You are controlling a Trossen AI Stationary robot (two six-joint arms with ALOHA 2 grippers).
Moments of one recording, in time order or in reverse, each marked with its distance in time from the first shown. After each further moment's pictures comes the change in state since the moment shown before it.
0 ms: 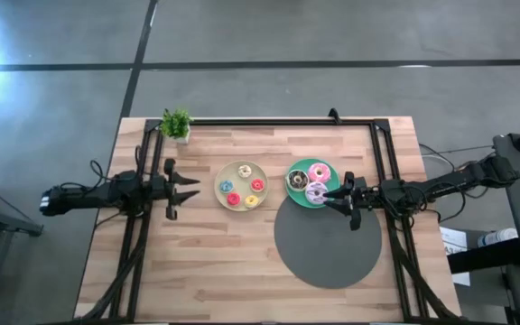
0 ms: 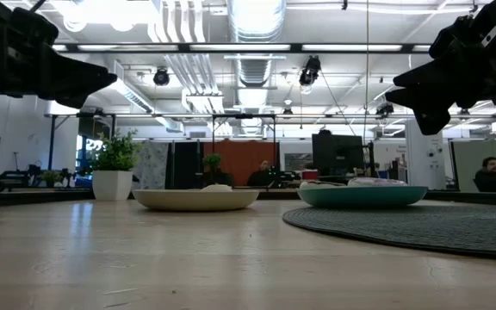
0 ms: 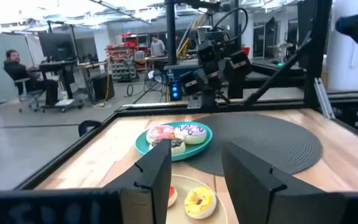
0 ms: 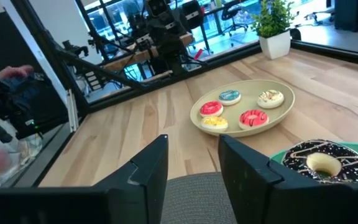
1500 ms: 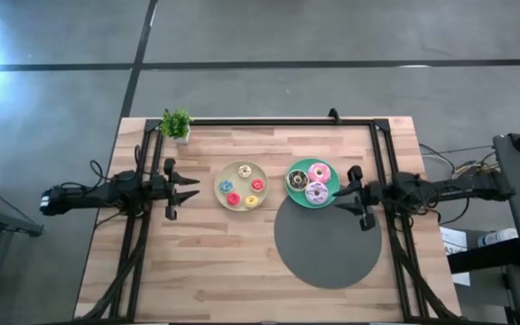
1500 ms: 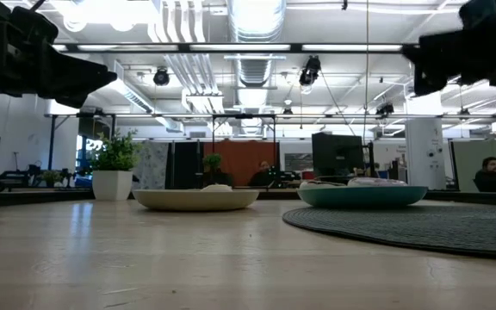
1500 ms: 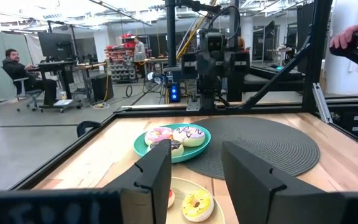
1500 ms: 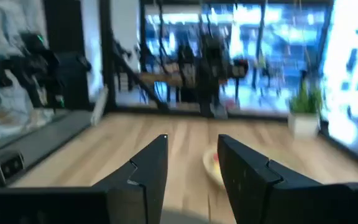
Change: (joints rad) left arm 0.000 0.036 0.004 0.017 -0.003 -0.017; right arm -0.105 -0.295 0.002 -0.108 -0.294 -0.394
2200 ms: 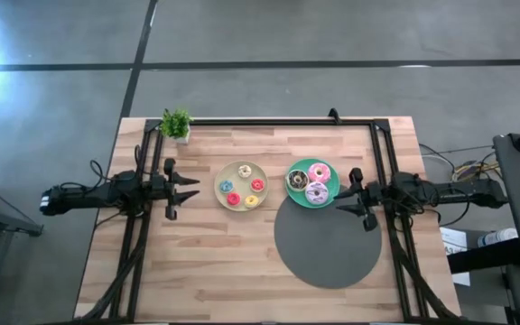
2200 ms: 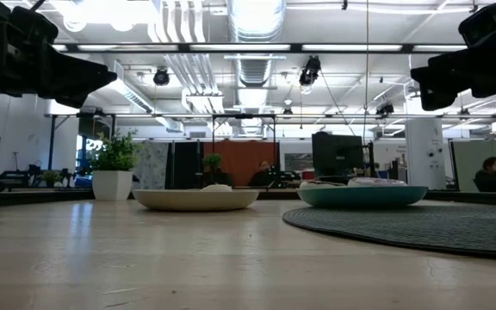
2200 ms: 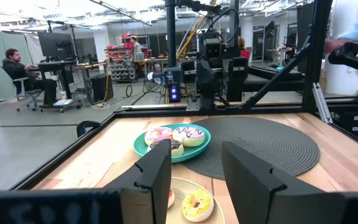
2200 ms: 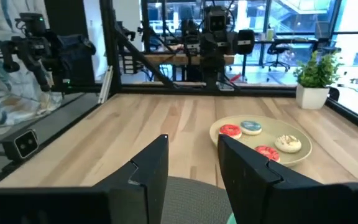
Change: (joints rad) left arm 0.000 0.000 0.000 0.000 0.000 0.000; right arm -0.039 -0.177 -0.001 -0.295 -0.052 0.052
